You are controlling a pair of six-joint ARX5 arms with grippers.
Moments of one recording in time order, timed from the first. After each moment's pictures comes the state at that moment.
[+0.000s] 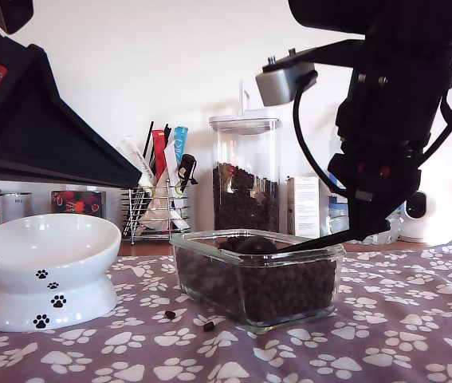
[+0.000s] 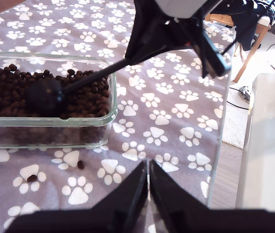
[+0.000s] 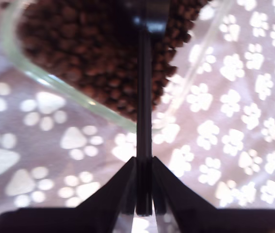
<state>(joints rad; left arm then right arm) -0.67 0.95 0.37 0.07 0.51 0.06 0.75 1.42 0.89 -0.57 0.34 -0.47</state>
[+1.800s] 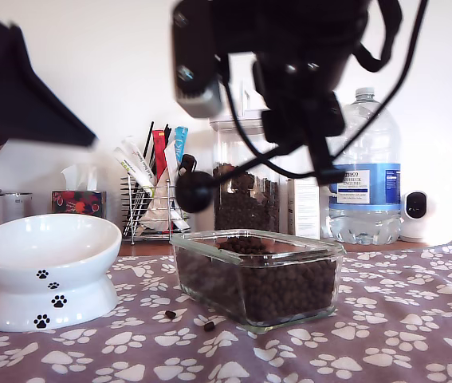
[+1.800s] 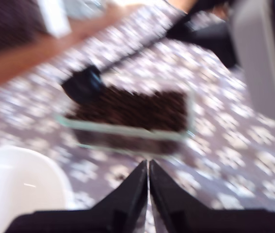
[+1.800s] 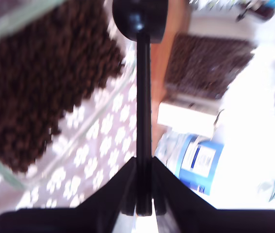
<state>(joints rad) -0.67 0.72 0.37 -0.02 0.15 0.02 1.04 1.46 0.88 -0.15 0.87 -1.08</state>
